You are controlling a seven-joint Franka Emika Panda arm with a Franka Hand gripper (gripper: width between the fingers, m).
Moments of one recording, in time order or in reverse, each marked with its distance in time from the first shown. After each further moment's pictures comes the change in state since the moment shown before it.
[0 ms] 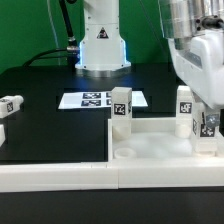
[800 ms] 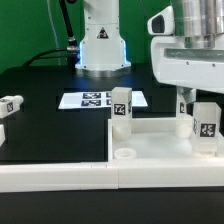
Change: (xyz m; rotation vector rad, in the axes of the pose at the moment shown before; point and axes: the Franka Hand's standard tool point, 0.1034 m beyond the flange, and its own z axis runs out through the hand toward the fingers) arm -0.005 0.004 0.001 -0.029 0.038 -0.719
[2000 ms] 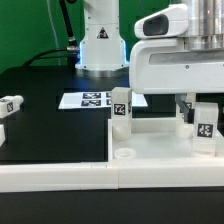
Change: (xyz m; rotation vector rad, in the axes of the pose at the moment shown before) arm 0.011 0.001 0.001 -0.046 0.039 -0.603
